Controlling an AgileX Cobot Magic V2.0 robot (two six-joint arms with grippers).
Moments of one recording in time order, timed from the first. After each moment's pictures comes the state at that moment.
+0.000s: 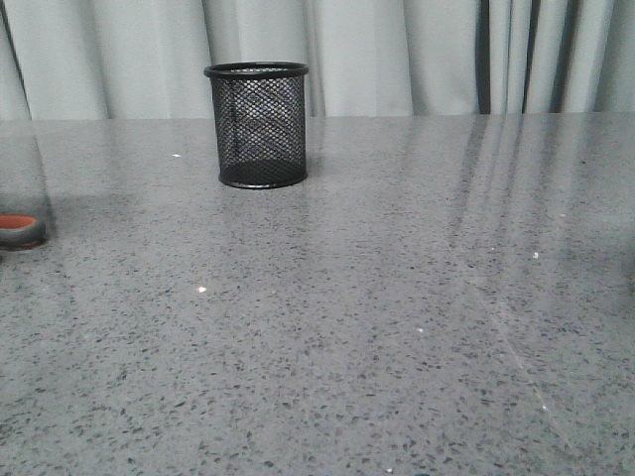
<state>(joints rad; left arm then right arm) -0.01 1.61 -1.23 -0.17 1.21 1.48 0.17 0.89 -0.88 0.38 0.73 -0.25</state>
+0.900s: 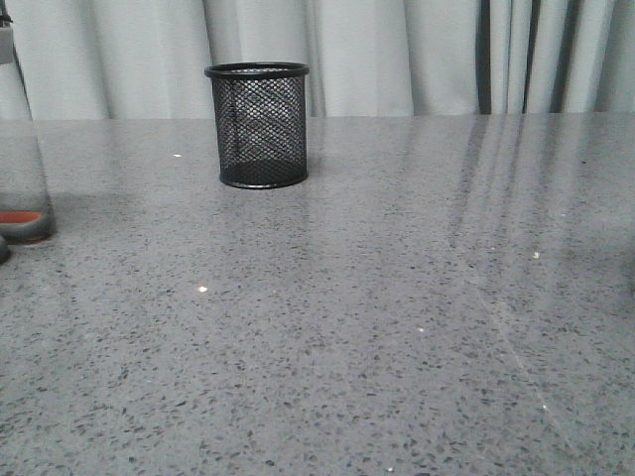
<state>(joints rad) -0.02 1.66 -1.24 -0.19 1.21 1.49 0.17 0.89 -0.88 0.38 0.73 -0.25</state>
